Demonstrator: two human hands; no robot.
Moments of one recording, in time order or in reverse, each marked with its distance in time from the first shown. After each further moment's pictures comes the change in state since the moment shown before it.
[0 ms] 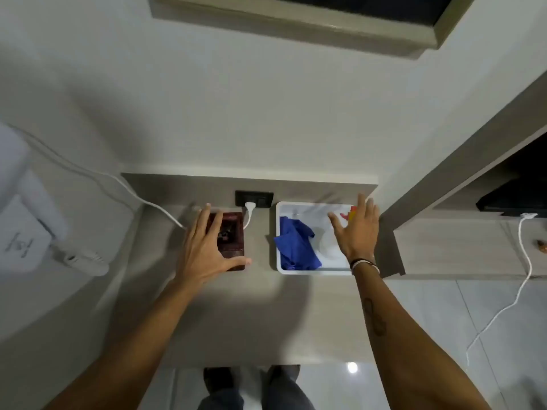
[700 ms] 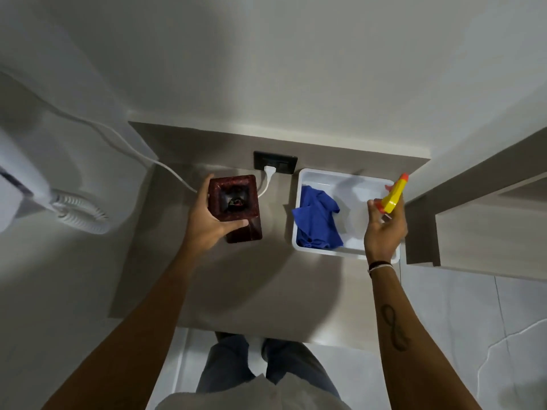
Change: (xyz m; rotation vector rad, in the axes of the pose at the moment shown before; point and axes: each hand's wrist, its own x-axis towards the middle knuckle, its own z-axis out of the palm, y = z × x) left_hand 0.006 -0.034 0.049 -0.809 0.094 -0.275; right_hand -0.011 0.033 0.054 0.692 0.117 0.185
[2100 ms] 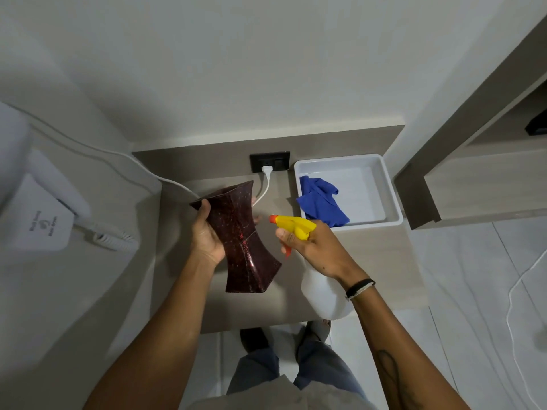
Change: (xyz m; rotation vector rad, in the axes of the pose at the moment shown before) left_hand -0.032 0.034 -0.033 -1.030 -0.345 -0.366; right_hand -0.170 -0.103 0.023 0.020 -0.886 -0.091
